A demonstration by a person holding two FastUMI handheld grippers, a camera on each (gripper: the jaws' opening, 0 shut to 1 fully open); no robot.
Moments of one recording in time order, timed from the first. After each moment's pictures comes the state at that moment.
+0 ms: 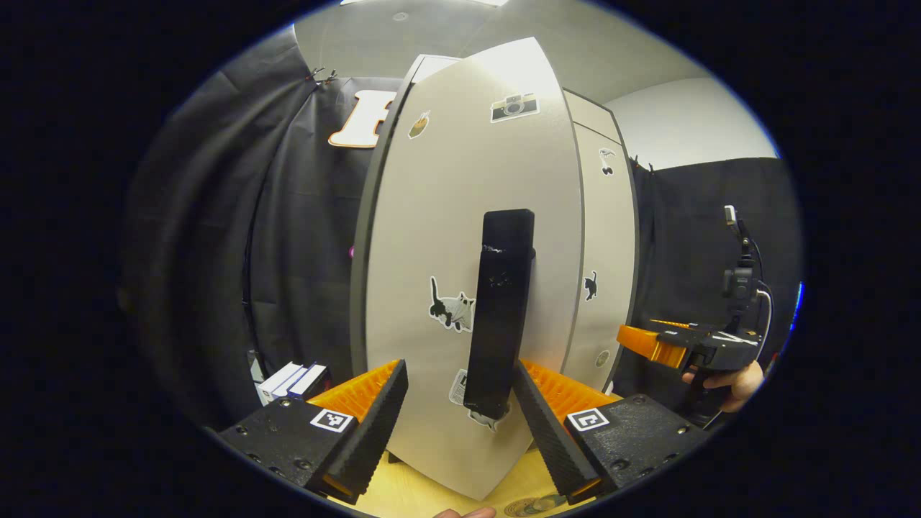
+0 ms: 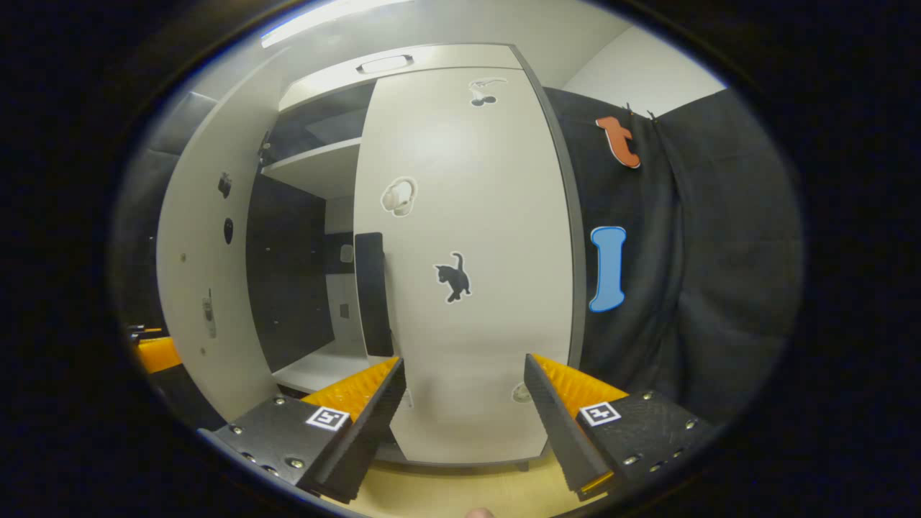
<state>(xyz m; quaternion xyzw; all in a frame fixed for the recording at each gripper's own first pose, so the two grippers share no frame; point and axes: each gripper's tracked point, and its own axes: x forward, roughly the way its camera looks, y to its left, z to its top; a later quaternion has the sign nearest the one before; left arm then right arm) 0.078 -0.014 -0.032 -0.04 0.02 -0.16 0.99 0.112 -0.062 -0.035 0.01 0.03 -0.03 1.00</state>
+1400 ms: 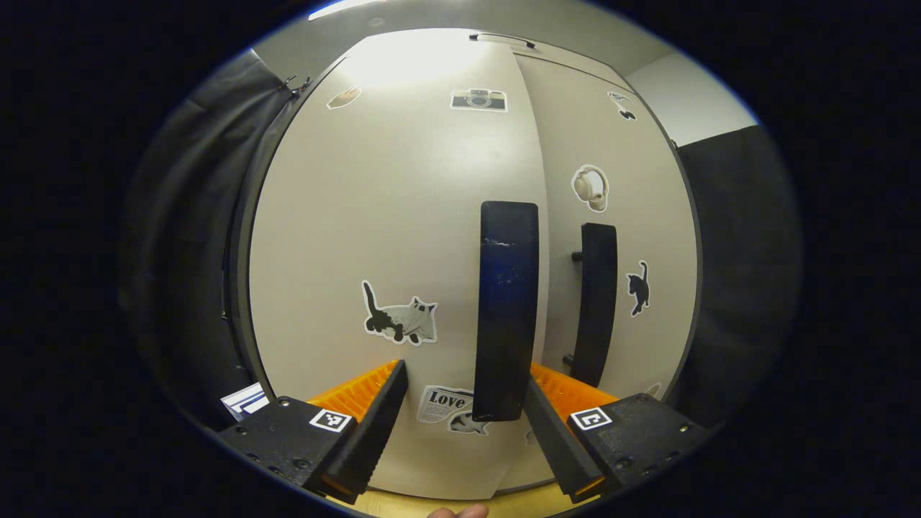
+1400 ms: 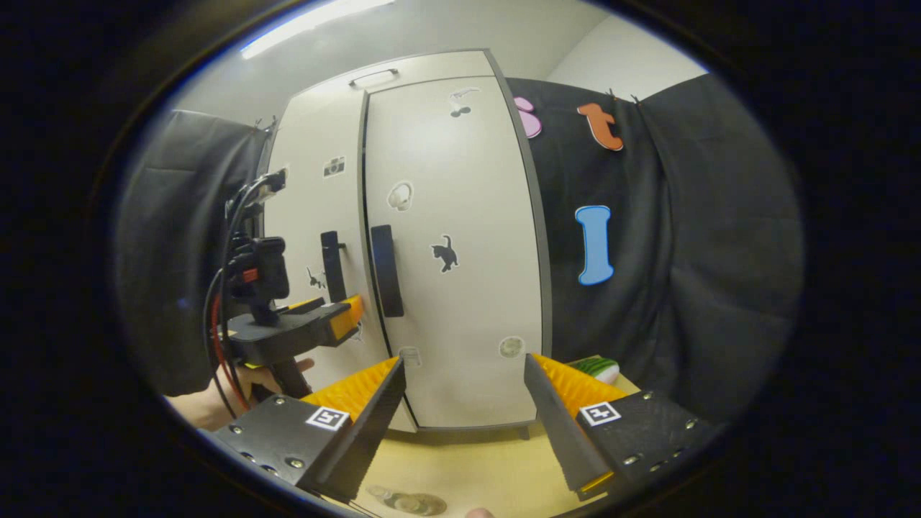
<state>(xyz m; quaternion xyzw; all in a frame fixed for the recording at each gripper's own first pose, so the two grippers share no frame) 0.195 -0.101 -0.044 -0.01 0.00 -0.08 1.00 0.020 -0.073 -0.046 0.04 0.06 -0.02 1.00</state>
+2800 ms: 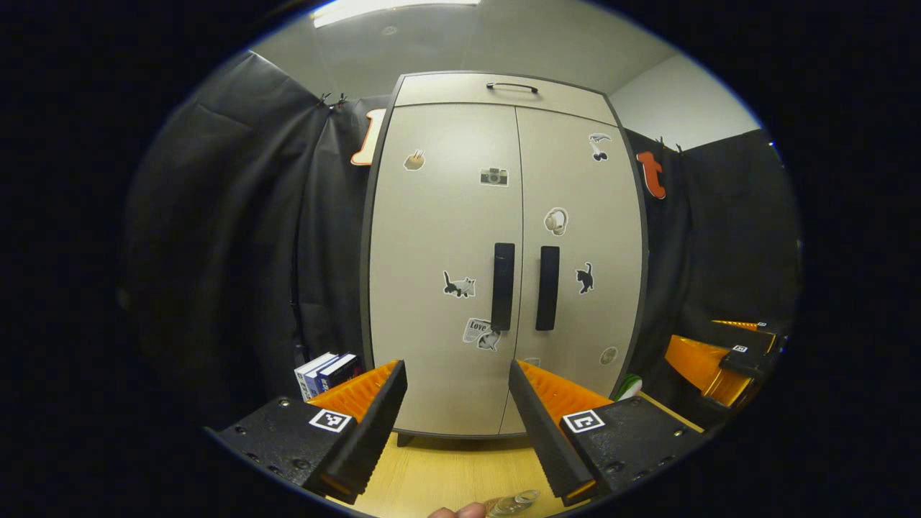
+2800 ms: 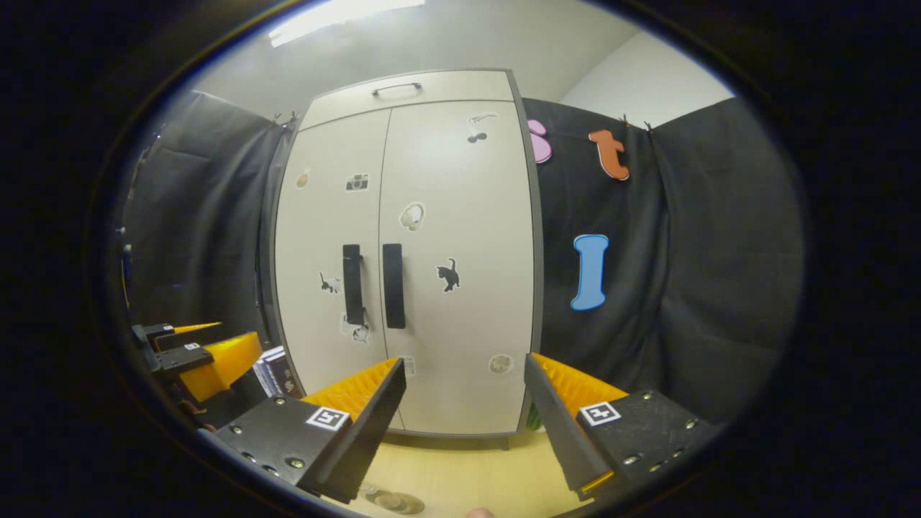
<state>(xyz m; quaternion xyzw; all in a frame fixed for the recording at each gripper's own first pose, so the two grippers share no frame) -0.012 -0.054 -0.028 -0.01 0.03 -0.03 1.00 0.002 -0.073 -0.016 -0.01 0.03 -0.02 1.00</state>
